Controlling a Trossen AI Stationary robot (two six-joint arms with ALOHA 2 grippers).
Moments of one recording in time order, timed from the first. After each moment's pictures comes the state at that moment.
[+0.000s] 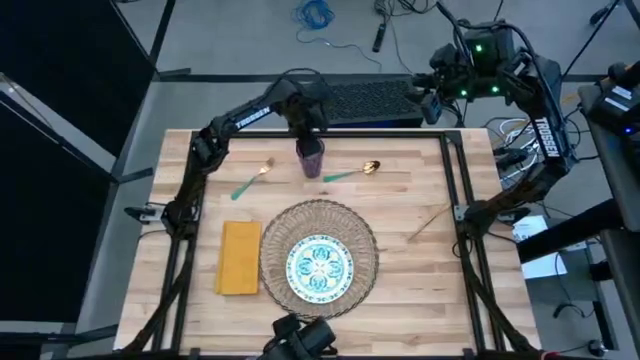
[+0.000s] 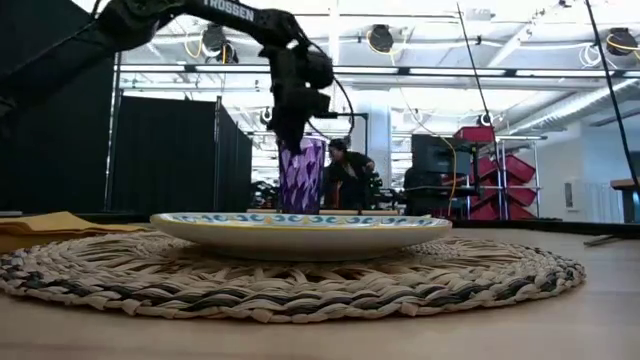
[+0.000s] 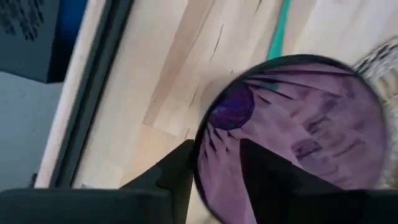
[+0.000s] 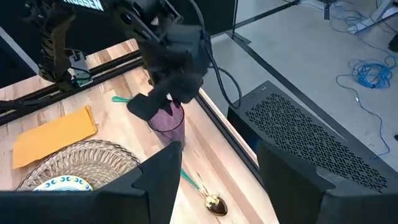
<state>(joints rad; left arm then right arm) 0.62 2.21 2.28 -1.45 0.12 0.22 -0.72 1.47 2.25 -1.38 -0.18 -0.07</state>
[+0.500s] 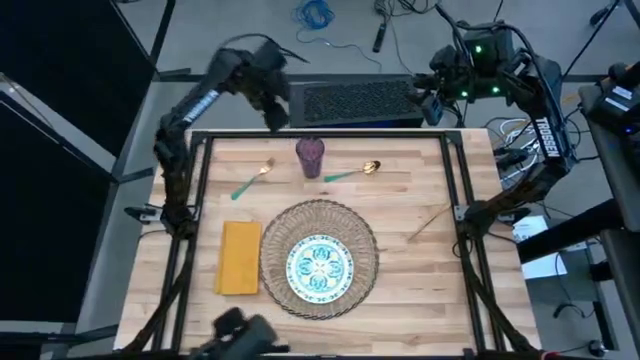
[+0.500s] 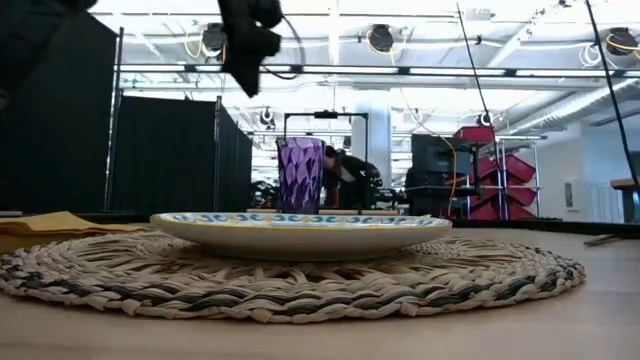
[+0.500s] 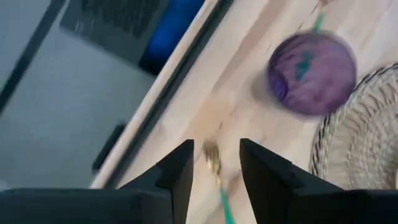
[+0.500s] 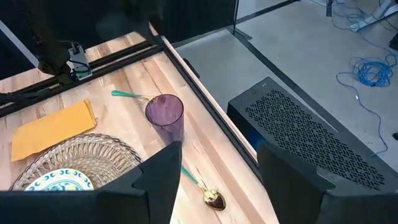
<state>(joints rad) 0.78 1.90 2.24 -1.57 0.03 0.16 -0.72 1.47 2.25 -1.40 -0.18 -0.09</state>
